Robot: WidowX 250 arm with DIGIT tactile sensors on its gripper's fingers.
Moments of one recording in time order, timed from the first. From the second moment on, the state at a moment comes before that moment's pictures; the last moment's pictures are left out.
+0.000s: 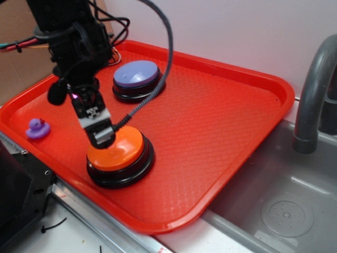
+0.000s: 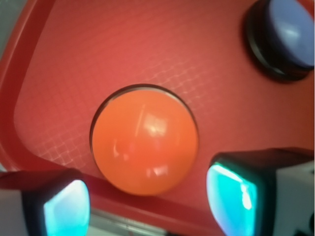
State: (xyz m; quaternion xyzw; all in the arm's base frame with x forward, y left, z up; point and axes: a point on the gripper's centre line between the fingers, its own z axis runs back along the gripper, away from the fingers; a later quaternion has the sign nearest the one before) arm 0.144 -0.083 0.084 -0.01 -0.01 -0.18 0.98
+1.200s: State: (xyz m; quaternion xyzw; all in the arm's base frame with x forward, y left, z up) arm 0.174 -0.082 0.096 -0.02 0.03 -0.18 0.98
